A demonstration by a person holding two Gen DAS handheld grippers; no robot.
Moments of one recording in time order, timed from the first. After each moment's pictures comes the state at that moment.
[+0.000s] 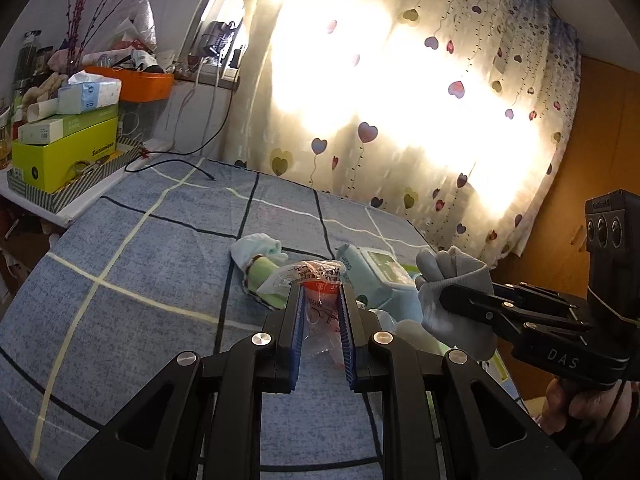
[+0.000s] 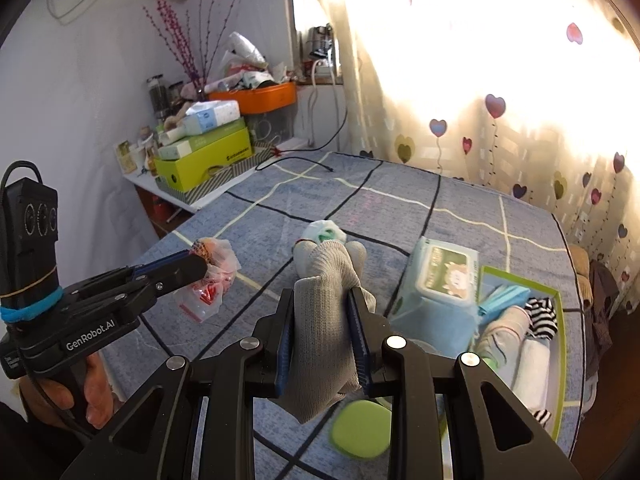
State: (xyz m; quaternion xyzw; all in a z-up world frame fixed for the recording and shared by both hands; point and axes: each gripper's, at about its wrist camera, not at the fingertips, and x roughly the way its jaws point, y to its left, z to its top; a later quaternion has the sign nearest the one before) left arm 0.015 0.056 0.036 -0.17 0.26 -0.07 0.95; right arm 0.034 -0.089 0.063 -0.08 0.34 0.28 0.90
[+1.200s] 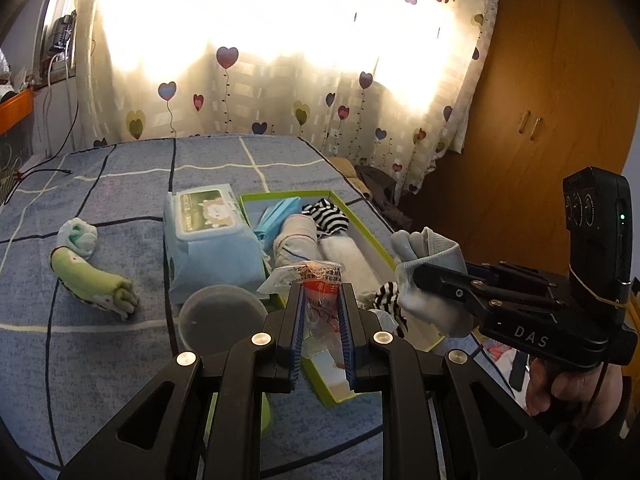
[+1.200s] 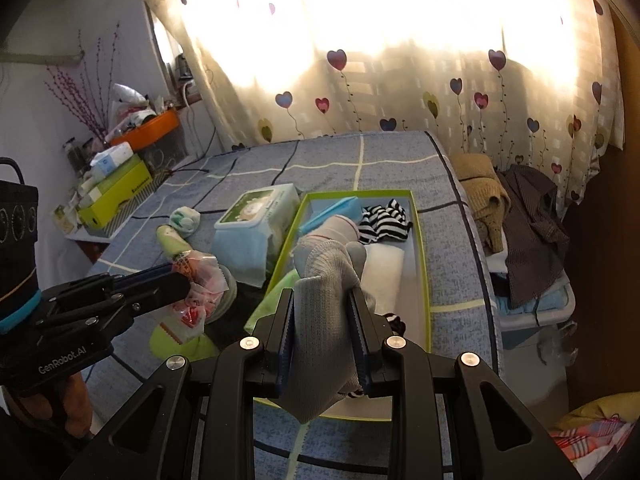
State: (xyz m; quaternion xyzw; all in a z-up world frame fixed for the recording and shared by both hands) left arm 0.070 -0.141 0.020 -0.06 0.36 -0.21 0.91; right arm 0.034 -0.291 0.019 0.04 0.36 0.15 0.92
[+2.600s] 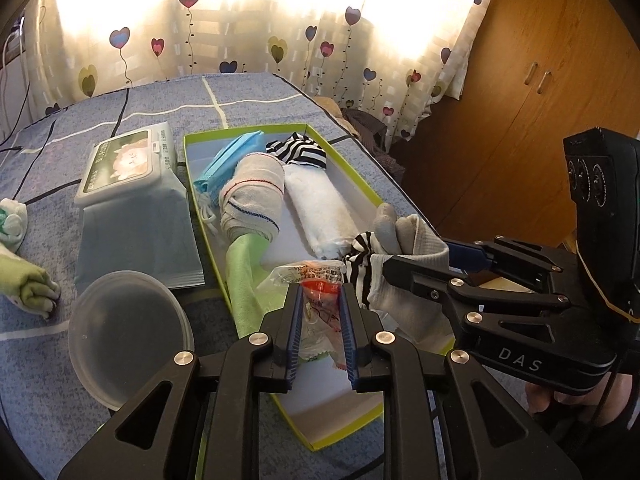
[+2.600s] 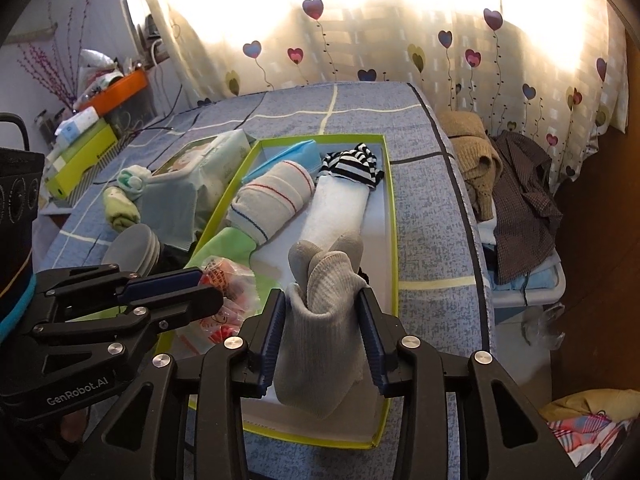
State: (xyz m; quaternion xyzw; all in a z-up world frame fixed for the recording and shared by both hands) left arm 0.115 -0.193 -0.032 -0.03 0.43 -0.24 0.87; right arm 0.072 -0.308 -0.033 0.01 0.42 0.13 0.90
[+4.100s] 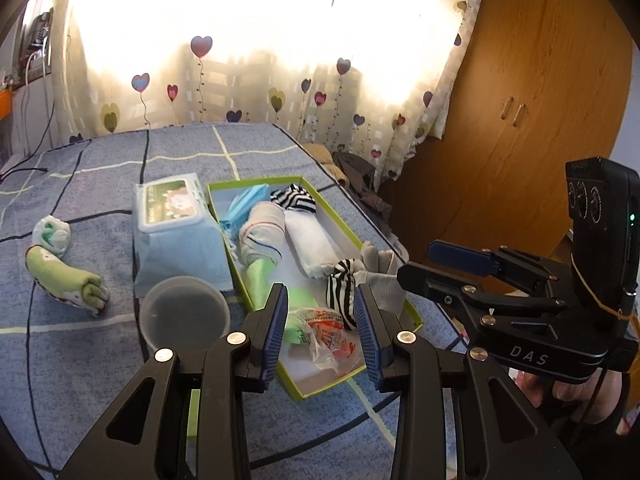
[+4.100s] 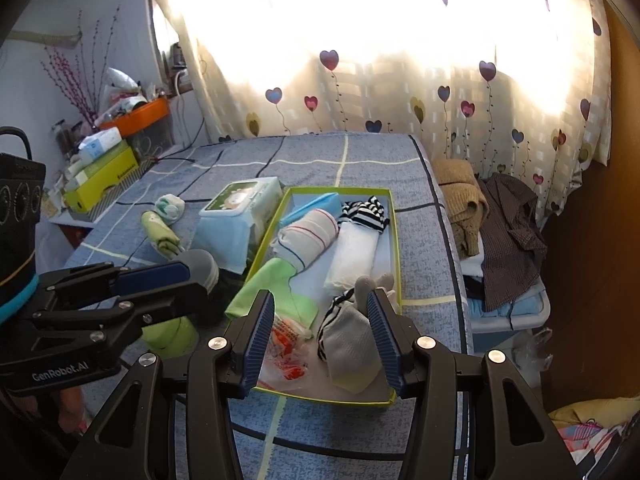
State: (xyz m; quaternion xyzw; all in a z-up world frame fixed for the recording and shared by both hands) left arm 0.063 -0.158 0.026 -0.05 0.37 -0.24 0.90; right arm 0.016 -0.294 0.025 0.00 0.36 0.13 0.93
